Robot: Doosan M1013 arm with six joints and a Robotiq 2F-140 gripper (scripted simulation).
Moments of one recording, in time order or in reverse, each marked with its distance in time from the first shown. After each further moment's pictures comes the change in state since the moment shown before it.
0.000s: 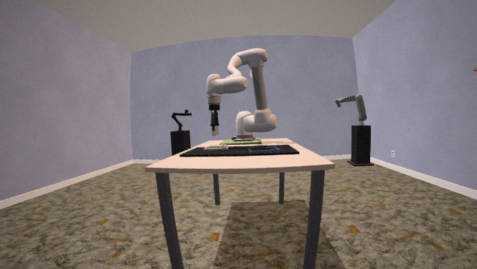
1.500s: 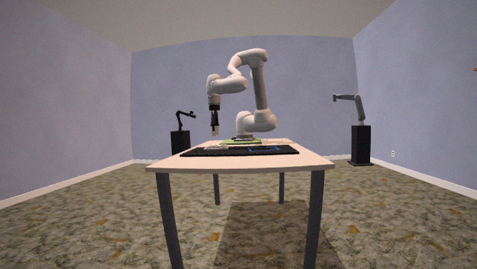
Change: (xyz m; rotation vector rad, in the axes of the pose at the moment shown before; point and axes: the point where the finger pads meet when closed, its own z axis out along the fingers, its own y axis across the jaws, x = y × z) arm 0.000 0.001 0.001 -0.001 0.000 0.000
